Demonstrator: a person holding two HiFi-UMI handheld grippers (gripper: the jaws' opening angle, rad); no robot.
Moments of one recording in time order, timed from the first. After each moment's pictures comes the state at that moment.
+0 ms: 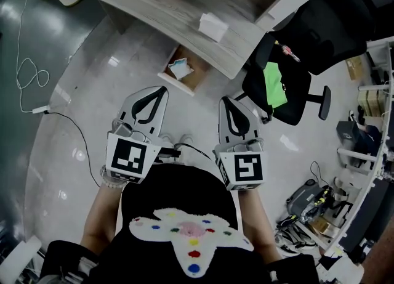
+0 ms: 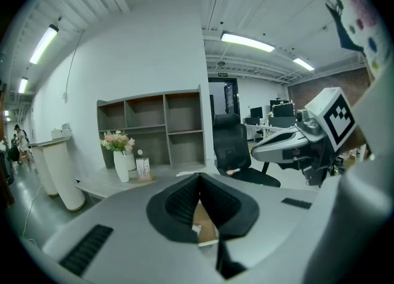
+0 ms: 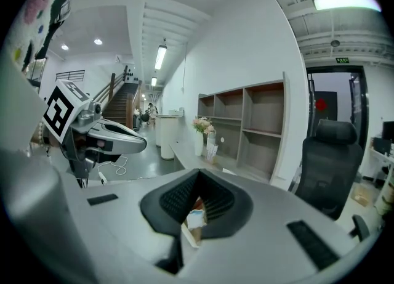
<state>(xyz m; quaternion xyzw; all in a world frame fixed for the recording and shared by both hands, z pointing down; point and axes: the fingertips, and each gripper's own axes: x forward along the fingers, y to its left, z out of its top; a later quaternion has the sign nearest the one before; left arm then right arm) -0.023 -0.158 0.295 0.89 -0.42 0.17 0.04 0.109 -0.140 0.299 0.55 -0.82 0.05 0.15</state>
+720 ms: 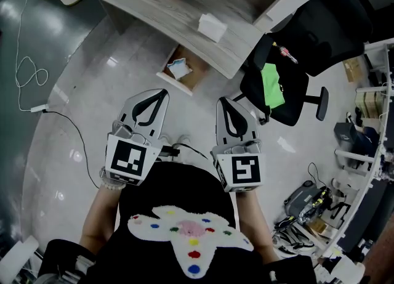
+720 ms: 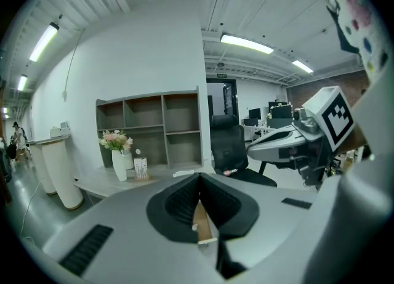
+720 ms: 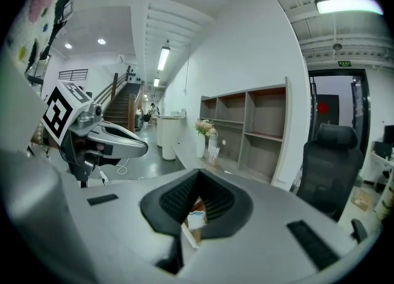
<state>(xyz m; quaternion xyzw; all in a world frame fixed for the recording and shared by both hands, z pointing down) -0.021 -0.147 0.297 0.89 -0.42 0.16 0.04 0.103 -0.134 0.293 0.55 -0.82 0.04 0.15</state>
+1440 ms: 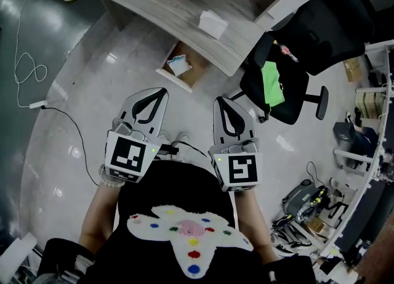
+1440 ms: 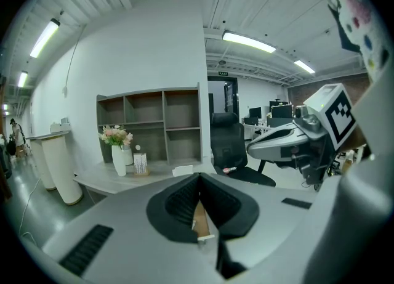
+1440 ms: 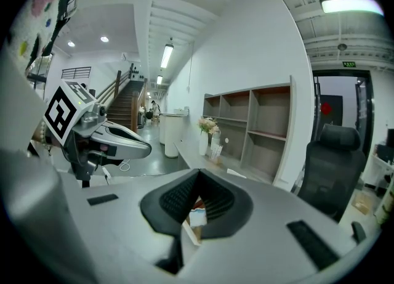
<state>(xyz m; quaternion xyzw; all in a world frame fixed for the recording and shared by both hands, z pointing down) -0.023 -0.145 0.308 0.89 -0.42 0.17 0.06 0.096 -0.130 0.299 0.54 -0.83 0.04 0.16</state>
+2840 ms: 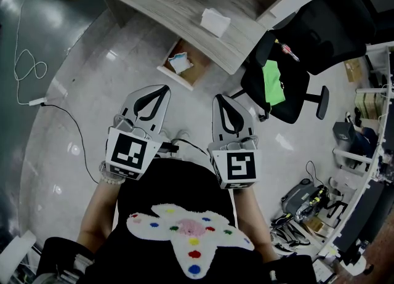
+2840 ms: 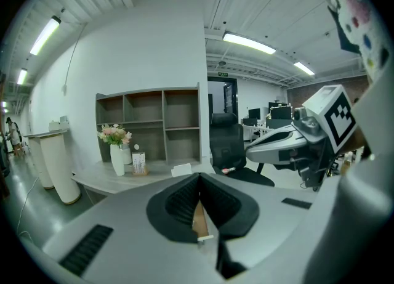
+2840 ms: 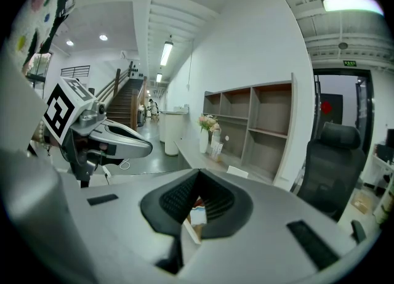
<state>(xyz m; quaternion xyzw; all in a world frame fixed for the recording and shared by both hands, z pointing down) -0.021 -0.145 0.311 0.89 -0.41 0.17 0.06 0.093 -0.131 0.308 0.54 -0.82 0.05 0.17</state>
